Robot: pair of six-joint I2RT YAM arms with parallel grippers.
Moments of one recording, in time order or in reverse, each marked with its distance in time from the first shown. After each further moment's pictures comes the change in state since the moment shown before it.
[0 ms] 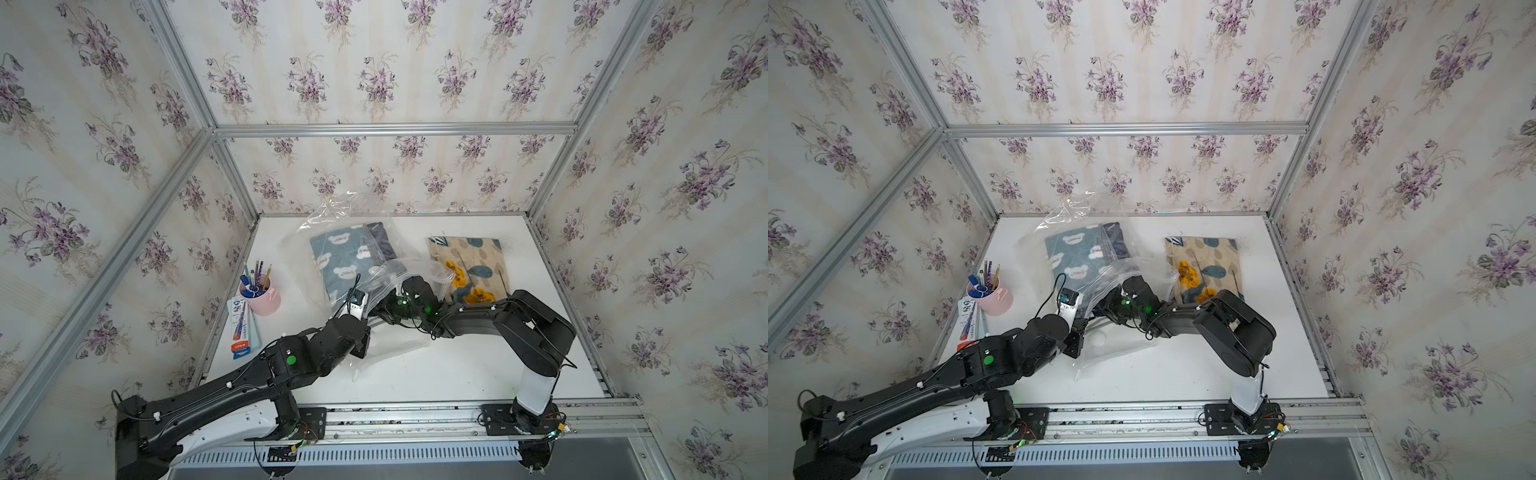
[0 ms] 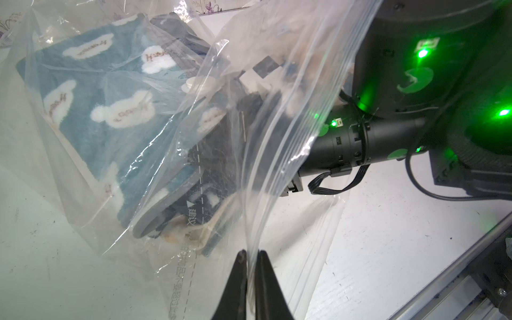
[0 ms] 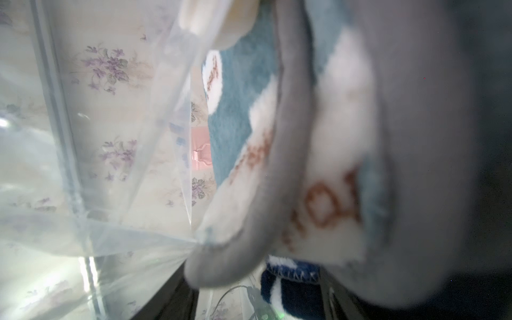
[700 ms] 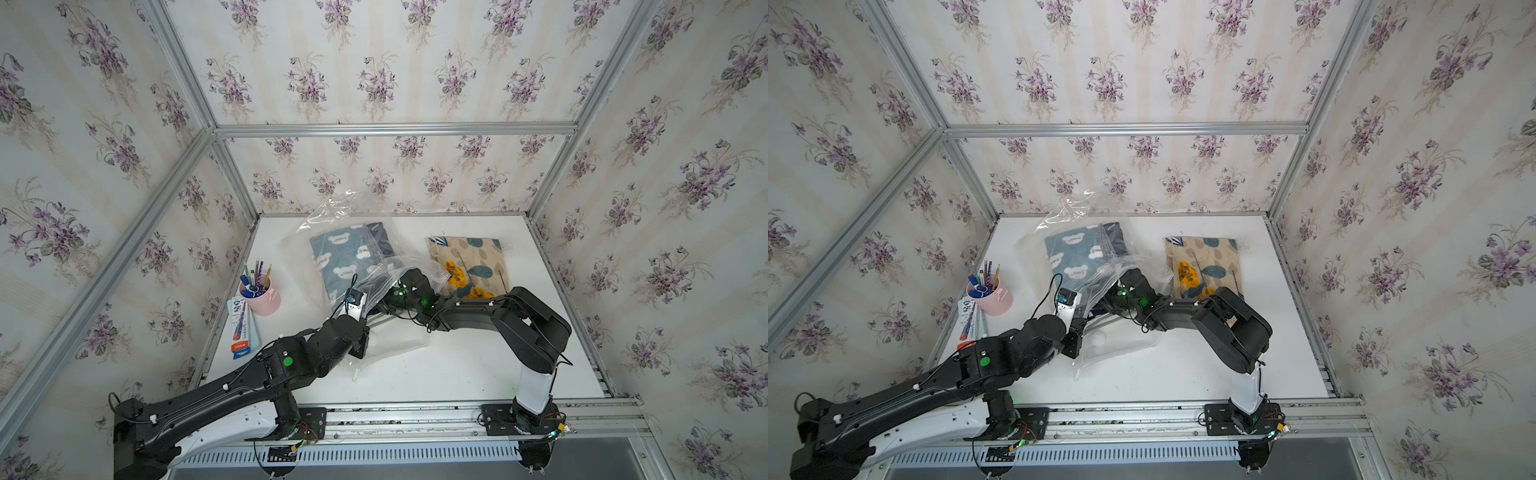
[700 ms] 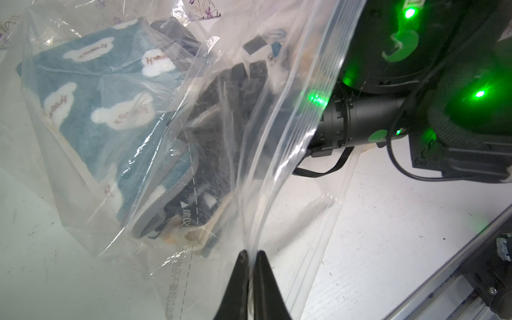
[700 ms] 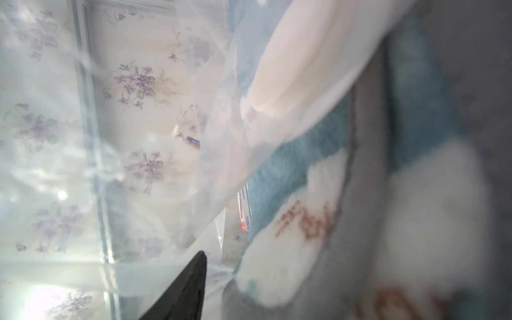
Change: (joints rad) left arm 0.000 -0.022 -0.003 0.001 0.004 0.000; right arm -0.013 0.030 0.107 -0.006 0.021 0.004
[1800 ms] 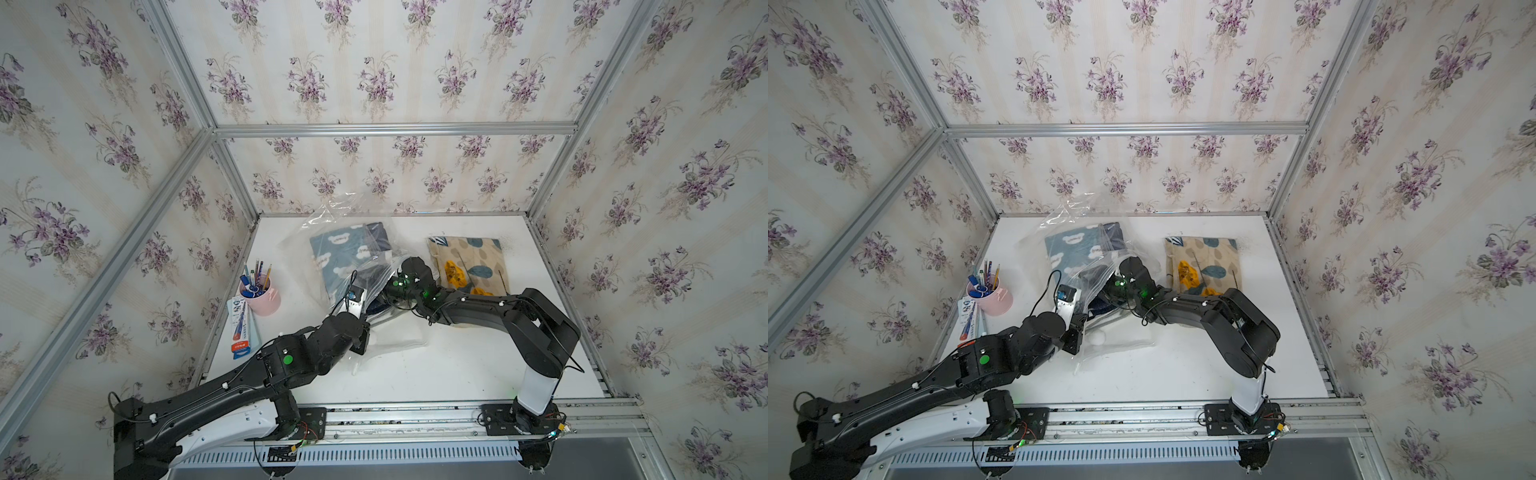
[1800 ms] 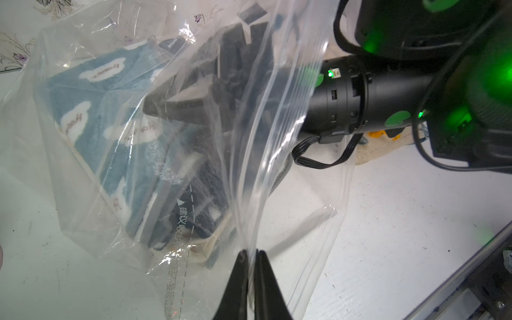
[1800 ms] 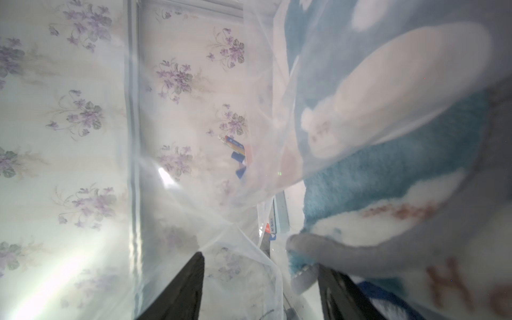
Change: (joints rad) left arm 0.000 0.012 0.029 0.009 -0.029 0.027; right arm -0.006 -0.048 0.060 -0.021 -0.025 -0.037
